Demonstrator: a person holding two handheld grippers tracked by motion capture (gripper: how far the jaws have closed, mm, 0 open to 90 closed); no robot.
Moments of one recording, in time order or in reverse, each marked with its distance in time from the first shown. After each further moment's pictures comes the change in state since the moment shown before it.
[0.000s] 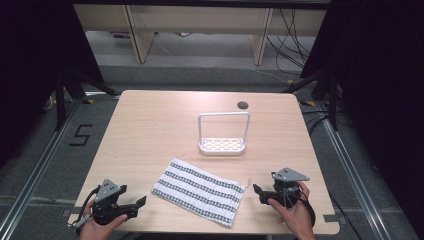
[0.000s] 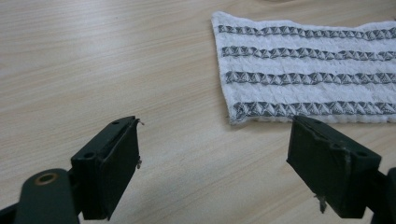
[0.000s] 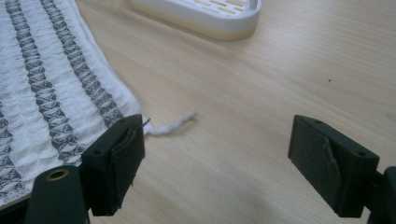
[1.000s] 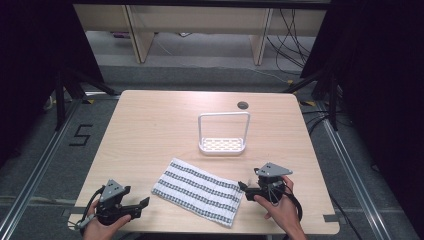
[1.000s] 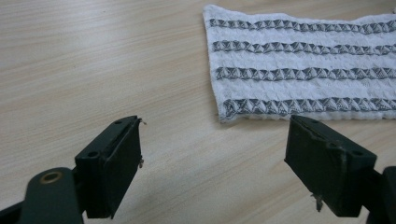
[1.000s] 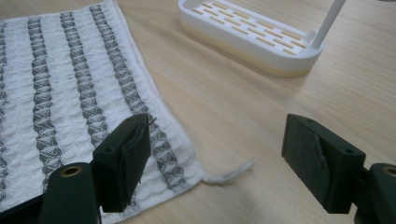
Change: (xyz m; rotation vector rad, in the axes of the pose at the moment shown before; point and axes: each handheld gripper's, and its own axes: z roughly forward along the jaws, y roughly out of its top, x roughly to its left) left arm -0.005 0.001 0.004 0.046 -0.003 0.033; right arm 0.028 0.026 0.018 -0.003 0.086 -0.067
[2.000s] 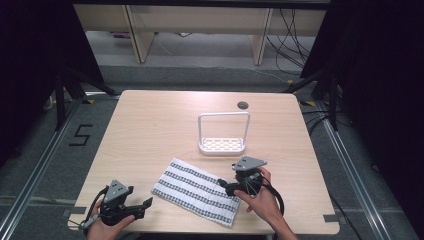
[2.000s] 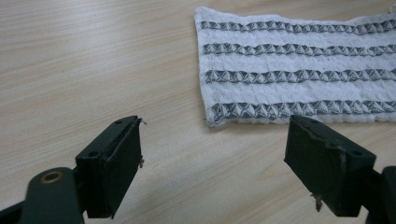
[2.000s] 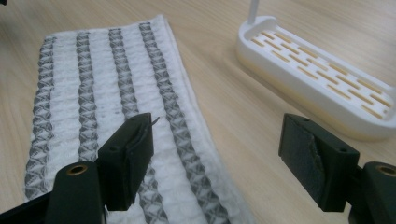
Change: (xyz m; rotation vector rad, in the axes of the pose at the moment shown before) left arm -0.009 0.003 0.003 0.002 -0.004 0.009; right arm 0.031 0.037 0.035 0.014 0.094 -0.113
